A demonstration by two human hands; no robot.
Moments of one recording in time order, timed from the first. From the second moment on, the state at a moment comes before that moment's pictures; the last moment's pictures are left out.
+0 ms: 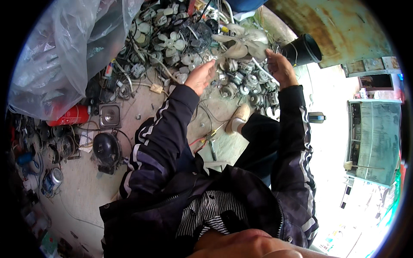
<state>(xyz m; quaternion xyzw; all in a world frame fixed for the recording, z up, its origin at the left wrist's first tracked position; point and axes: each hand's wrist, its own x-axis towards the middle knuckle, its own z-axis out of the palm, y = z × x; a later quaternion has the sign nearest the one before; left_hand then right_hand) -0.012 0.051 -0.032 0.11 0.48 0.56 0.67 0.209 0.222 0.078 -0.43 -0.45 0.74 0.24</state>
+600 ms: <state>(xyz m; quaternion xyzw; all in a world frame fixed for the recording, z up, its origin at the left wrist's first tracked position) -0.022 0.031 -0.010 0.18 0.36 0.60 0.69 0.183 0.148 0.053 -0.37 -0.59 0.68 0.24</state>
